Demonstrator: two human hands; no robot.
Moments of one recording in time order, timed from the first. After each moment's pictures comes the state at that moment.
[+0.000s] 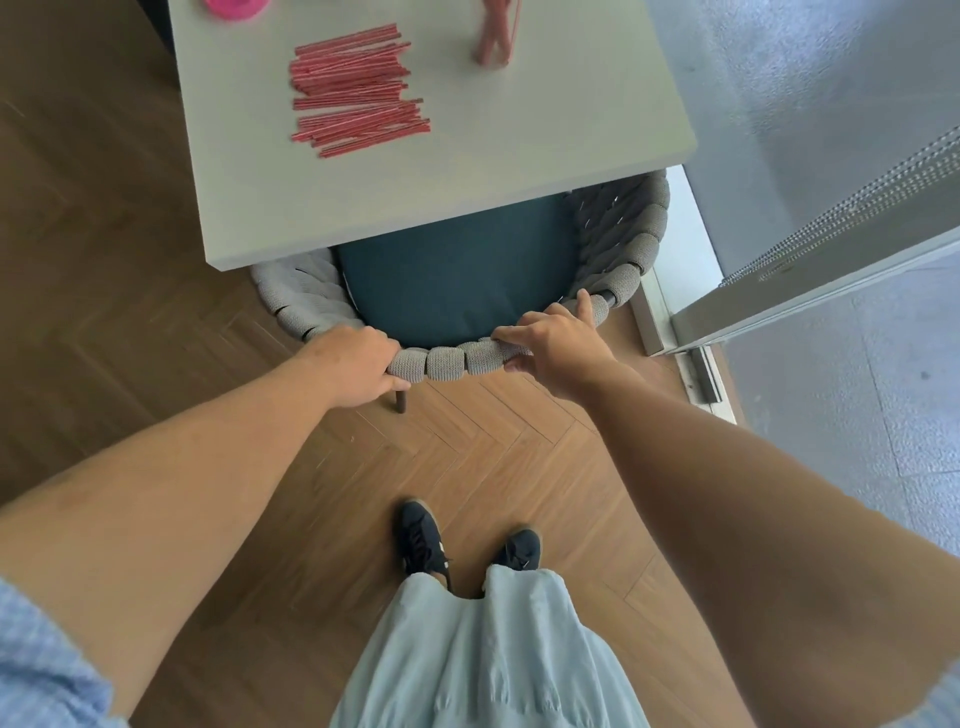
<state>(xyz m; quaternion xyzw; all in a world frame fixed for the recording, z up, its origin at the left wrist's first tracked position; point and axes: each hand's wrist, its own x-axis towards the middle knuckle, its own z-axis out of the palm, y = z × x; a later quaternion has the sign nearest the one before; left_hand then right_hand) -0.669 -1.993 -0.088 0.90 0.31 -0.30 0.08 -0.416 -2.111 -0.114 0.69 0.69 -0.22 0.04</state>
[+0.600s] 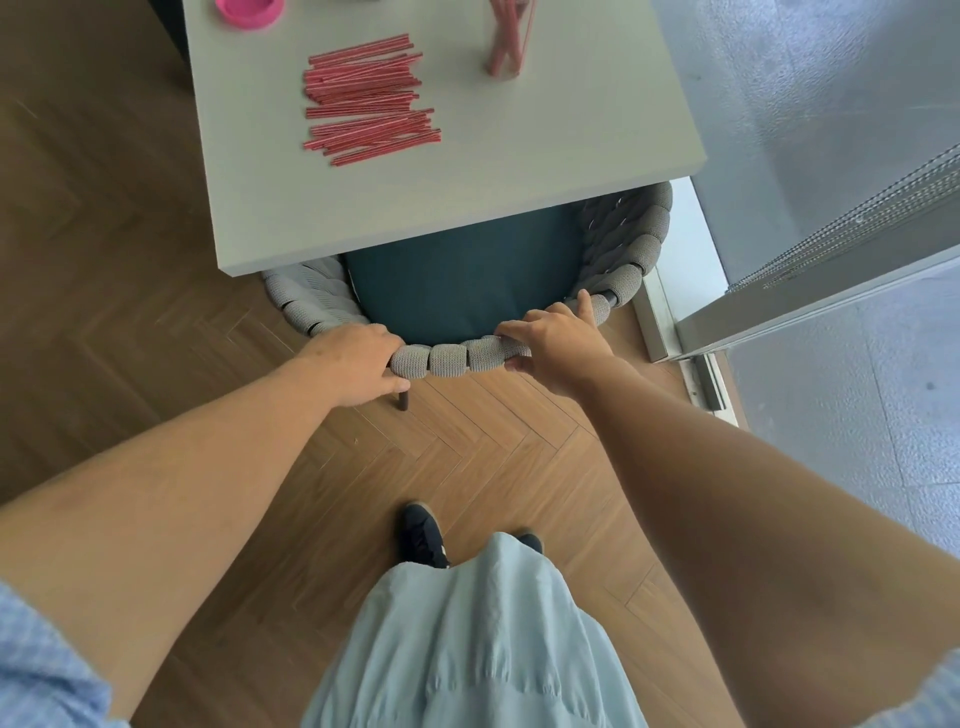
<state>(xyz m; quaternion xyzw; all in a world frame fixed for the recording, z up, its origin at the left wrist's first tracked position) -0.673 -1.985 -0.075 0.87 0.35 -0.30 0.14 -0.419 -2.095 -0.111 0.70 0.68 -0.22 0.06</state>
